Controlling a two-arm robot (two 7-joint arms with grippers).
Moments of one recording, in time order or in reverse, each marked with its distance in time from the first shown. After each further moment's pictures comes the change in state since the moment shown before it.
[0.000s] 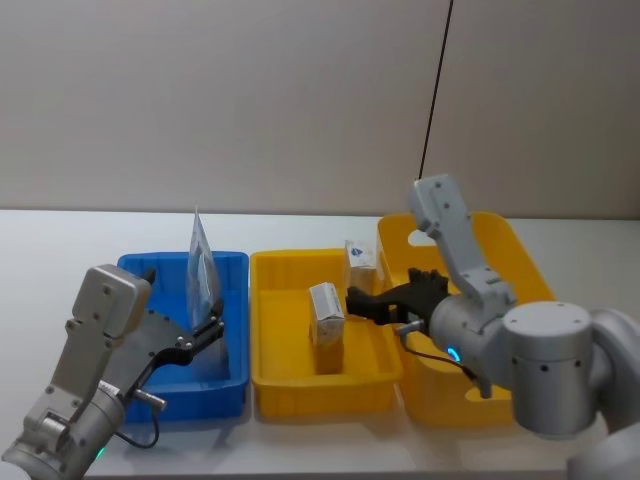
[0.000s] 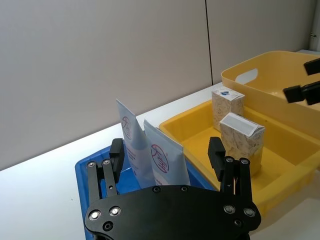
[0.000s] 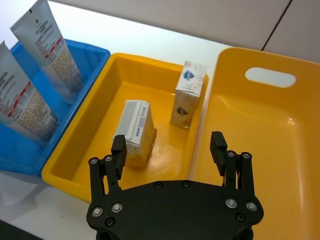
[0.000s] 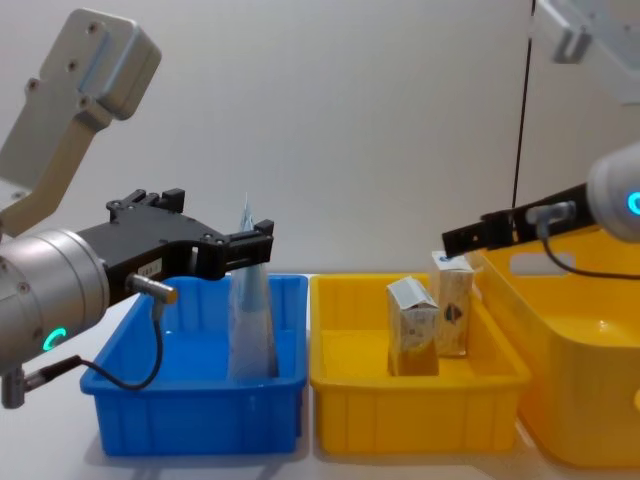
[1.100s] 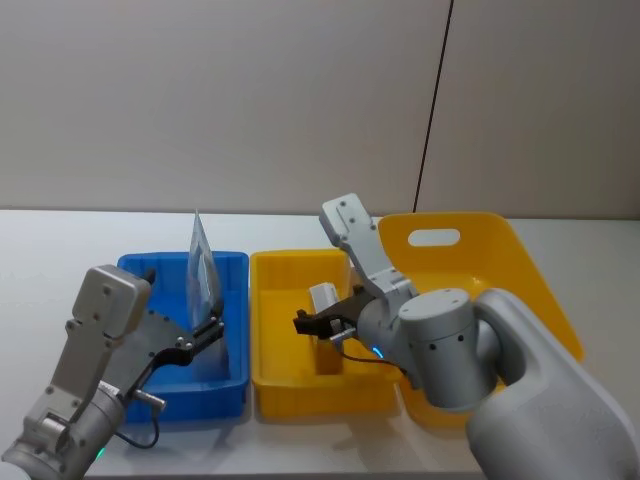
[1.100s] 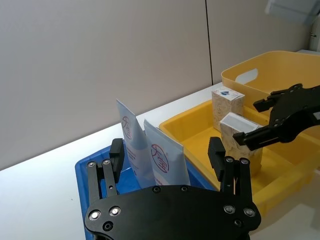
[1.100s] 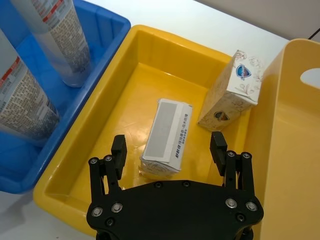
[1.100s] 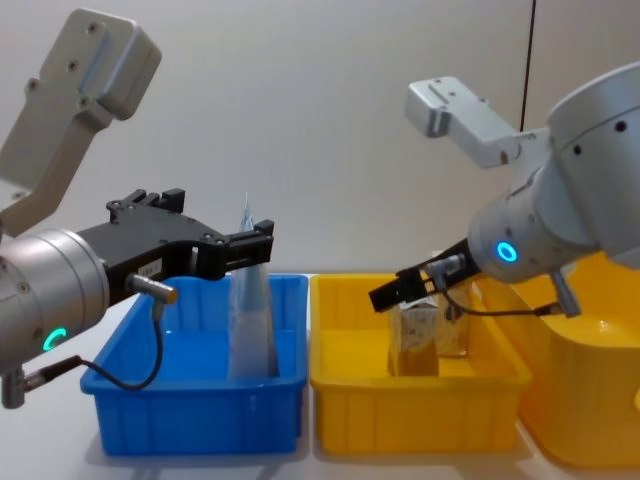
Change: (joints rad) left arm 0.000 0.000 0.000 0.000 0.000 0.000 0.000; right arm 0.186 -0.122 -0.137 0.348 -0.098 -0.022 0.003
